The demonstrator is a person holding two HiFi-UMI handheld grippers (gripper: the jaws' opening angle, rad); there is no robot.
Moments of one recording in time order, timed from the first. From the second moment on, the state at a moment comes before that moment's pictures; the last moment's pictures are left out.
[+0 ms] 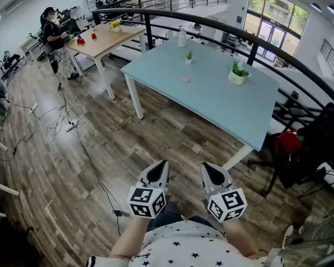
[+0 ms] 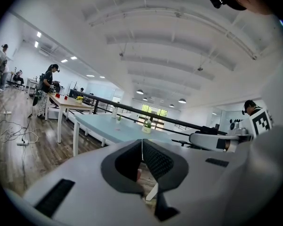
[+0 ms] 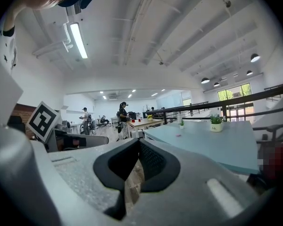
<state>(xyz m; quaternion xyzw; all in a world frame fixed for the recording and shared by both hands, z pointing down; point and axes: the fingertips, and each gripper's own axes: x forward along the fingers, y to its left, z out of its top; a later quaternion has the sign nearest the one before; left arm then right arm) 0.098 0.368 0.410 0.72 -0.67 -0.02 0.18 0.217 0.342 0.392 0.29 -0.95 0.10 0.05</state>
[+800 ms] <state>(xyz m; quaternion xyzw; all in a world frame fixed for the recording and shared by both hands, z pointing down) 0.076 0.297 0.420 0.73 -0.66 0.01 0.18 0.209 0.264 0.415 0.30 -0.94 0.12 0.08</state>
